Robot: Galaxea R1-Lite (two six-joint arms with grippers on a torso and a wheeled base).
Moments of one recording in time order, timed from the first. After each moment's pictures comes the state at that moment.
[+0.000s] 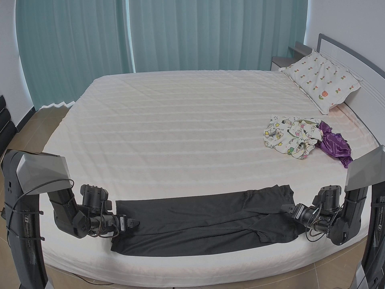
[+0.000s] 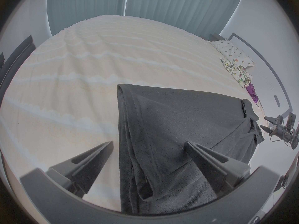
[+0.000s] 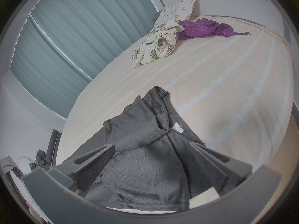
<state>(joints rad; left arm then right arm) -0.12 2.35 -0.60 -0.86 -0.14 -0.21 0.10 2.33 -0.30 -1.39 0.06 0.61</state>
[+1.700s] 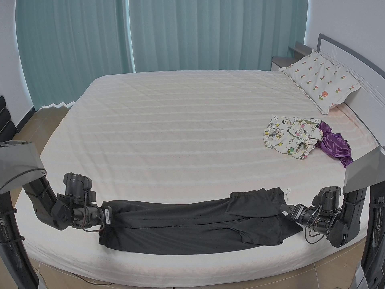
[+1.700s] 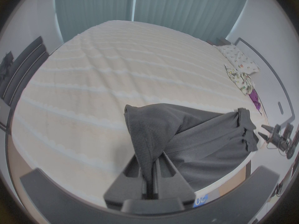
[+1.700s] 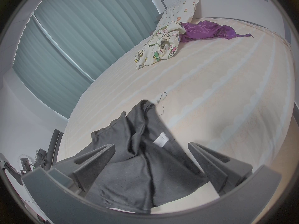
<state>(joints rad) -0.08 2.11 -0.54 -0.68 -0.08 -0.21 0.11 2.35 -0.28 -1.46 0.06 0.61</state>
